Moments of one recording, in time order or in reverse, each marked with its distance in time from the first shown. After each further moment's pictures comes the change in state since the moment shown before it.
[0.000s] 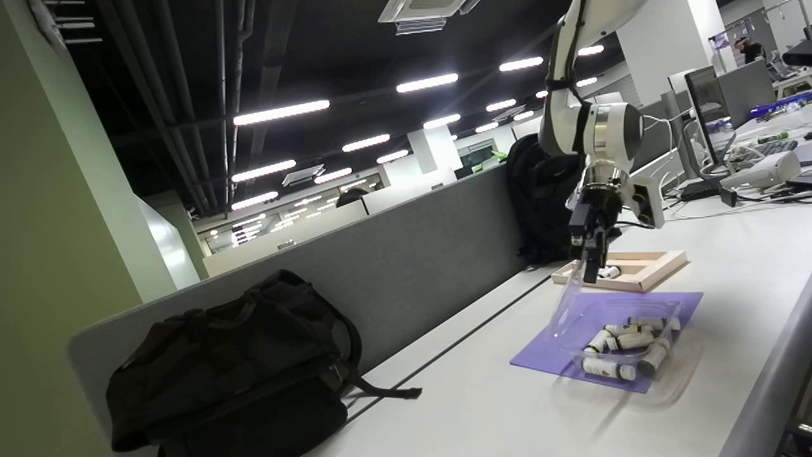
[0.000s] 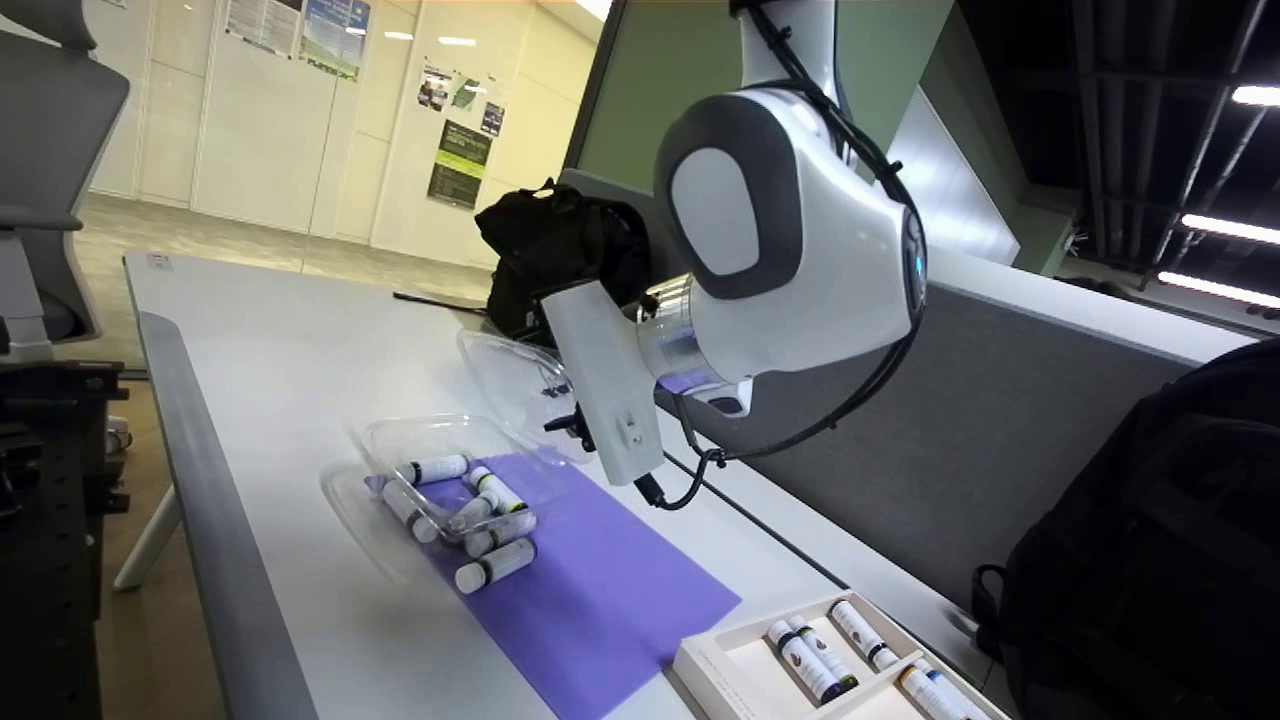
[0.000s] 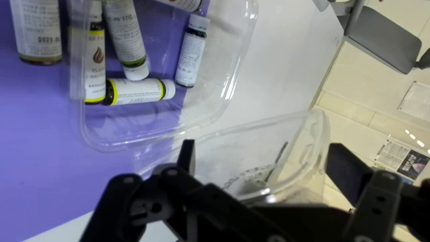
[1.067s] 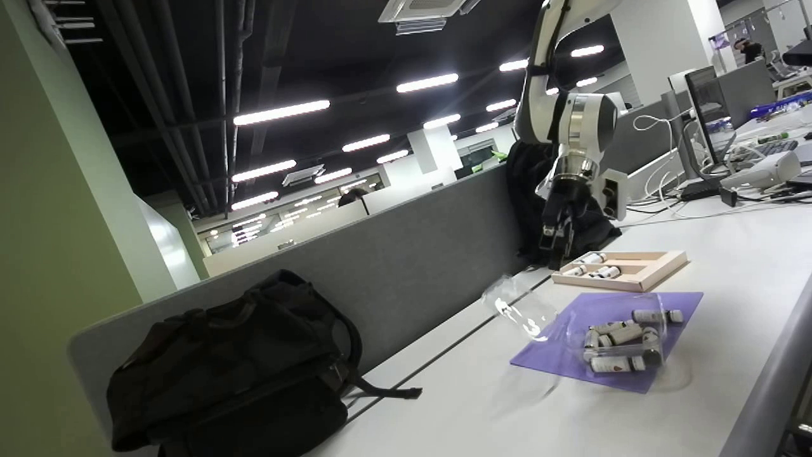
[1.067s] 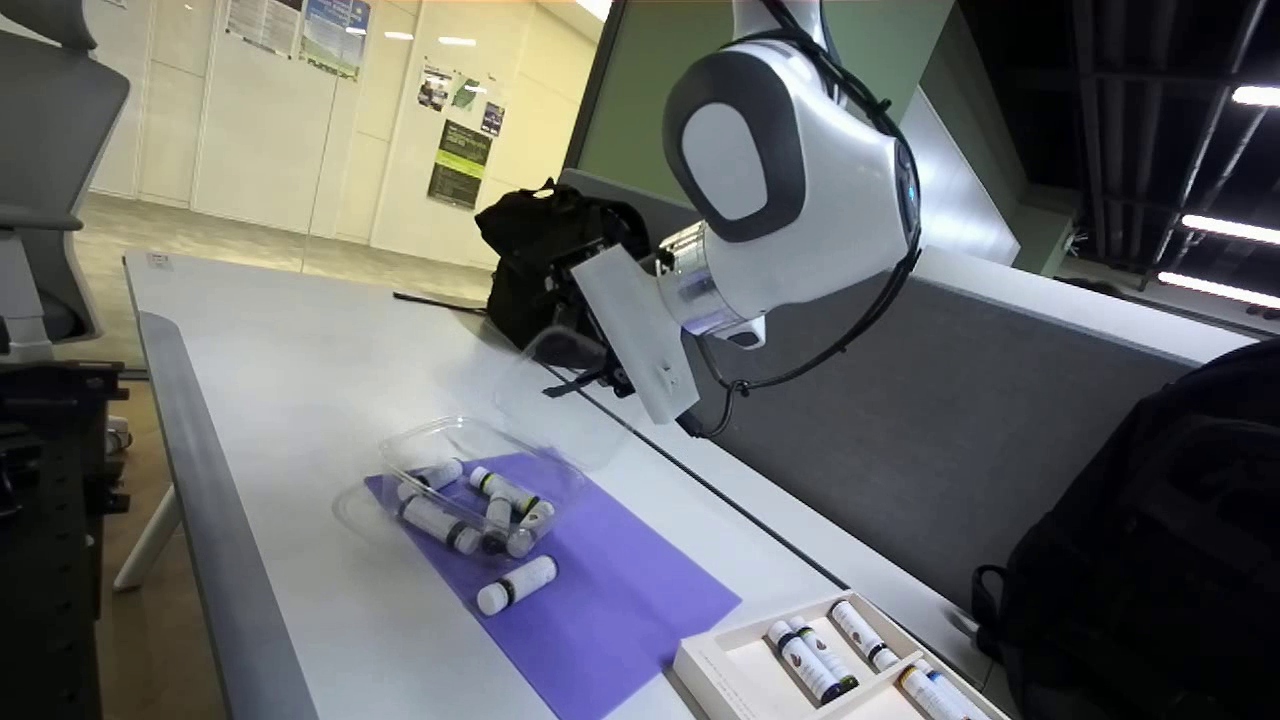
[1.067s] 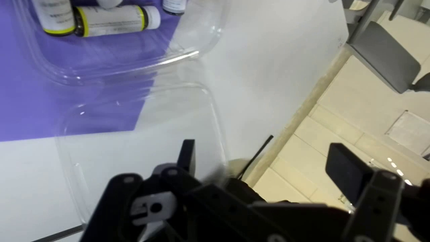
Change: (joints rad) arm 0.052 -0.052 0.020 0.050 0.017 0.015 -0.057
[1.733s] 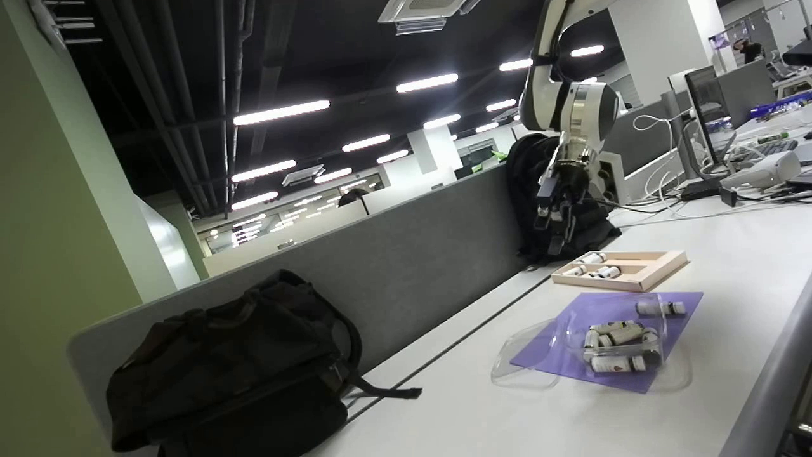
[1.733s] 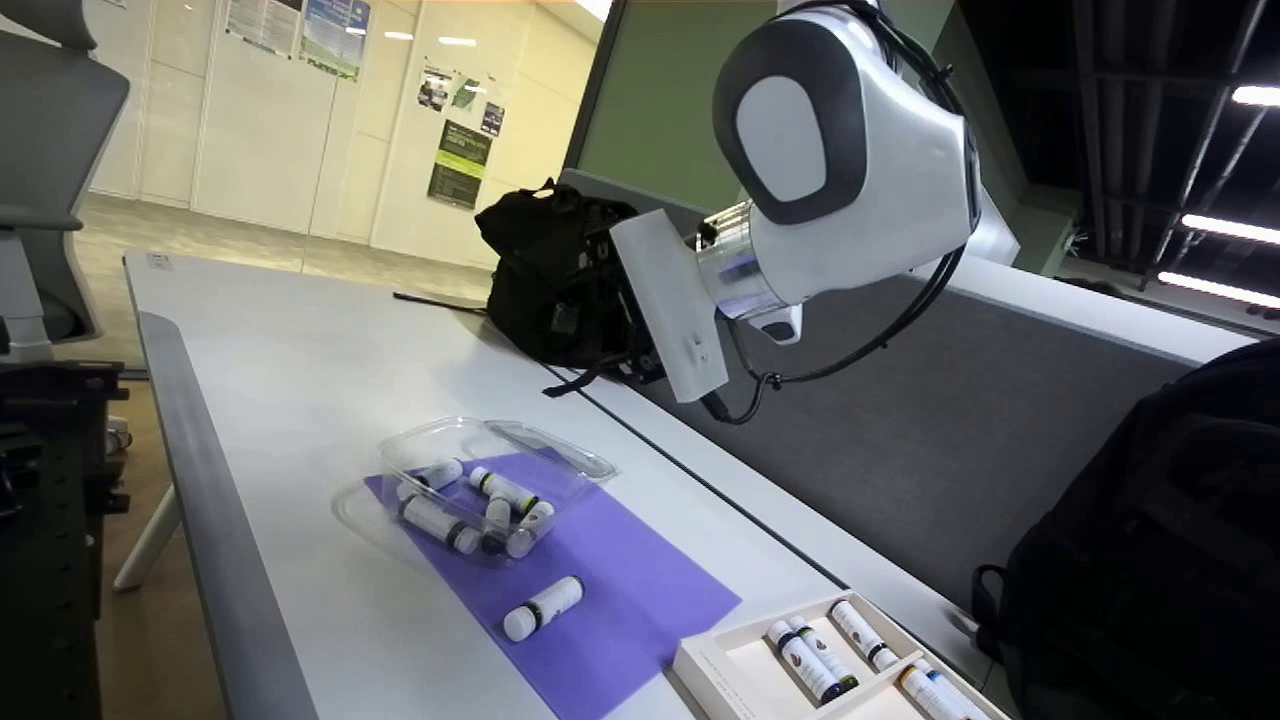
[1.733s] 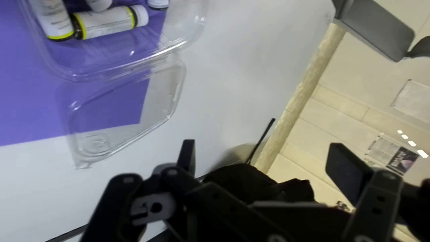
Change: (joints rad) arm -0.011 -0.017 -0.050 0.043 -0.024 -0.086 0.144
